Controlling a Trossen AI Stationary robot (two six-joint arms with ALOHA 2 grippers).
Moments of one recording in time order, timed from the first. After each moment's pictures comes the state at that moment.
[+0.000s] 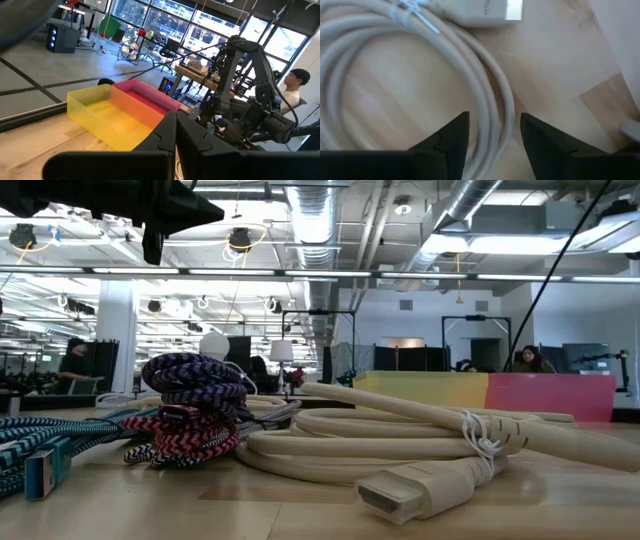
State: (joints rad) left arm -0.21 0.74 0.35 0.43 -0.60 -0.34; right arm 0.88 1.21 0.54 -0.81 0.03 1.47
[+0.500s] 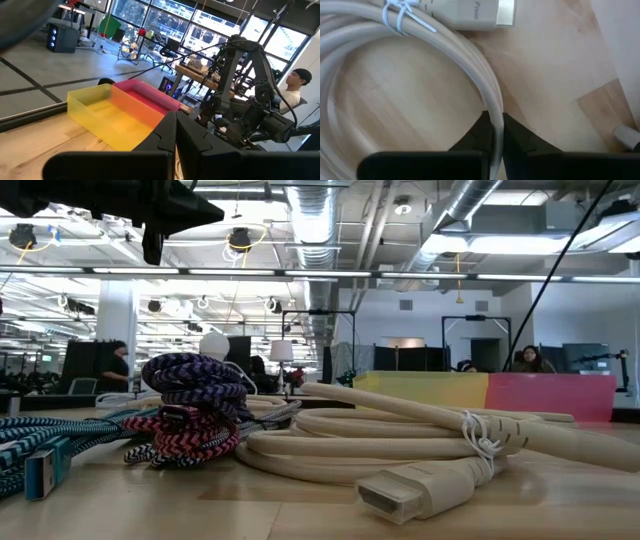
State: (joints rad) left arm -0.21 0.74 0.35 0.43 -0.60 -0.34; right arm 0.88 1.20 0.54 -0.81 0.02 1.39
